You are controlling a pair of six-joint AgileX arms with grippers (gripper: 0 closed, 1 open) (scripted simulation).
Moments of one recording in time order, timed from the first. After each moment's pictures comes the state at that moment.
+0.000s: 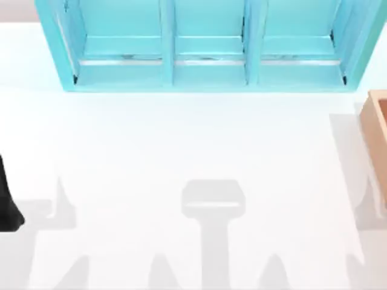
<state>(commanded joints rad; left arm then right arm) 0.00 0.00 0.00 0.00 0.00 0.00 0.00 0.00 0.00 0.00 0.00 0.00</state>
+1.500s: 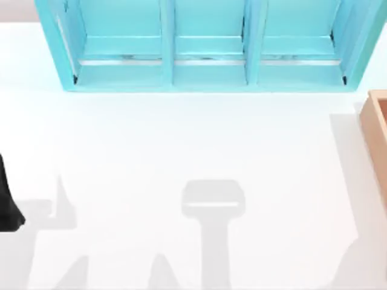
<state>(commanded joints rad) 0.00 0.00 0.00 0.00 0.00 0.00 -0.56 1.41 1.11 -1.26 0.00 -0.55</state>
